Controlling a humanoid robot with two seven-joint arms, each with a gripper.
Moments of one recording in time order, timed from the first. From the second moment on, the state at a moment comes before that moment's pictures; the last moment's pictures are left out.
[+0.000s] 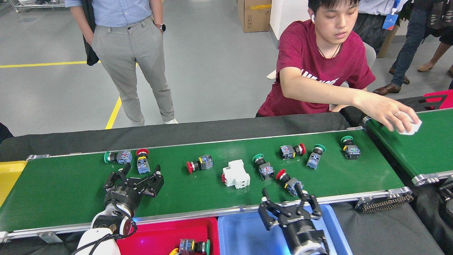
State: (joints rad) left arm -0.37 0.06 0.04 -1.07 -1.56 -0.17 -0.10; right arm -0.20 0.15 0.43 -1.33 1.40 0.13 0.01
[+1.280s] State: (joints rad) left arm 0.24 0.18 0.11 -1.69 -1.48 -0.77 0.03; right arm -0.51 -0.06 0.51 -1.17 1.03 -0.12 0.08
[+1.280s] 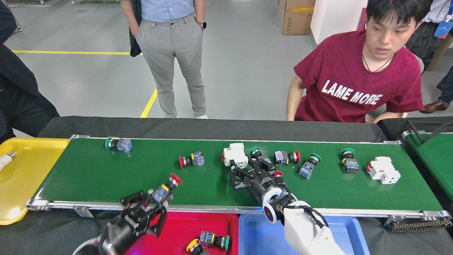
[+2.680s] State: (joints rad) left arm 0.19 0.01 0.40 -1.68 -1.56 -0.42 0.02; right arm 0.11 -0.25 -0.15 -1.58 0.91 -0.77 0.20
